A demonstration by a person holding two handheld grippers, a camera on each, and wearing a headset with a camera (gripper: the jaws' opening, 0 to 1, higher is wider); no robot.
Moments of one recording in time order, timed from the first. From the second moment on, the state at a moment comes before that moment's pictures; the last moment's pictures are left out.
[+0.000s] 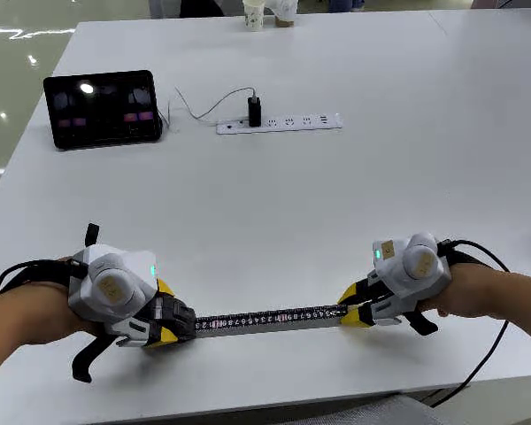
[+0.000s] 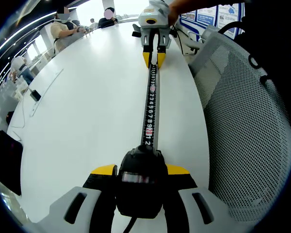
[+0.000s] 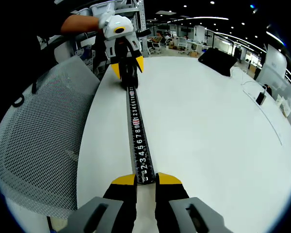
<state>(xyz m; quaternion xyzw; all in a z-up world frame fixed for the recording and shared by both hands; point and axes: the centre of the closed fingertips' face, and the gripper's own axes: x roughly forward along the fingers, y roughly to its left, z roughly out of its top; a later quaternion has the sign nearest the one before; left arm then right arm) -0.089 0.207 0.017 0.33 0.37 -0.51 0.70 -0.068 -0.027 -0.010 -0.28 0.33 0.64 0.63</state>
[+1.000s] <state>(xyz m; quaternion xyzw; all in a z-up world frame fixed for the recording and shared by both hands) -0.088 0.204 0.015 0.35 0.38 -0.51 0.69 -0.069 -0.026 -0.014 -0.32 0.34 0.64 0.60</state>
